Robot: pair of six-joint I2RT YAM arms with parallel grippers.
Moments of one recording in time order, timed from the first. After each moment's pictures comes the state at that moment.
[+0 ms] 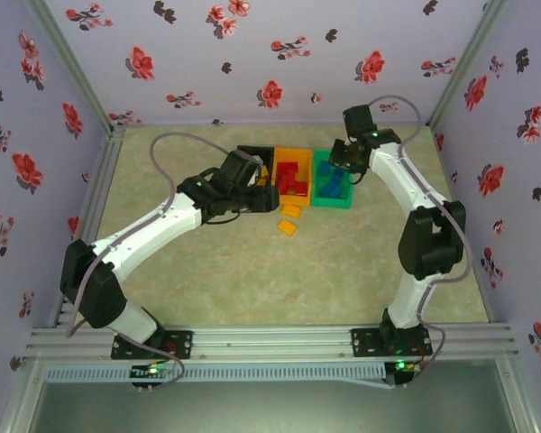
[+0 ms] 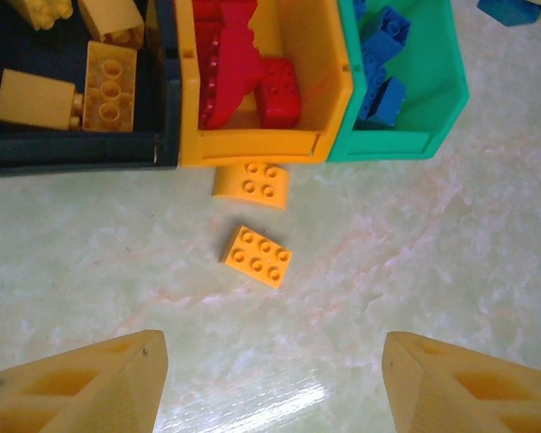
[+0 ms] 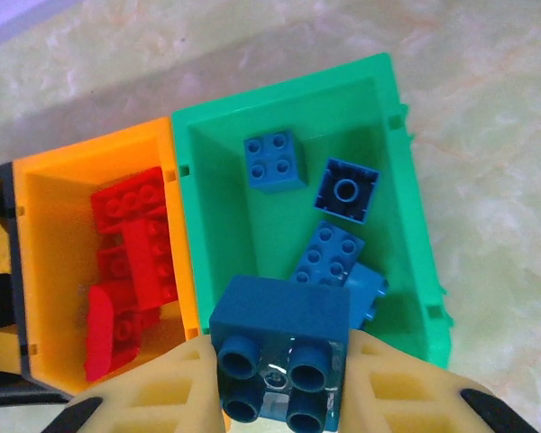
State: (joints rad) left arm -0.77 1.54 1.35 -0.66 0.00 -0.63; right arm 0.26 1.85 1.66 -0.83 -0.03 0.53
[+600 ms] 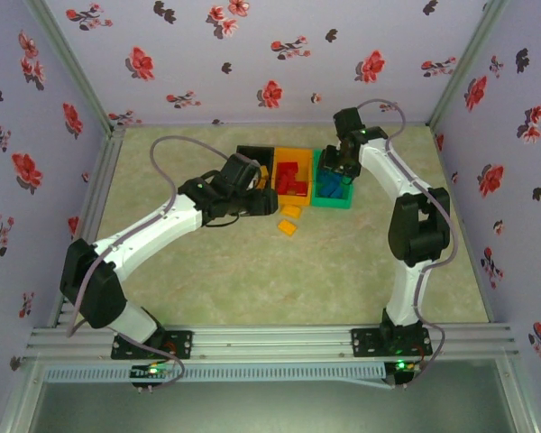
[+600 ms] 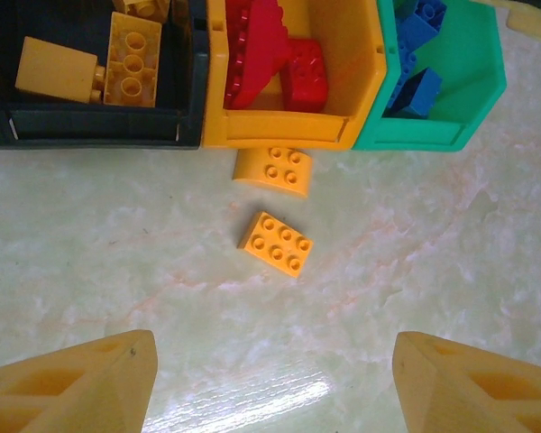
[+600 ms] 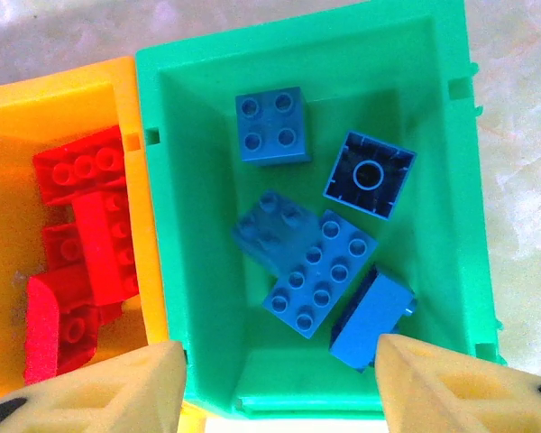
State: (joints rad) left arm -0.77 1.54 1.33 -0.67 -0.02 -0.66; right arm 0.28 1.96 1.72 -0.88 -0.05 0.47
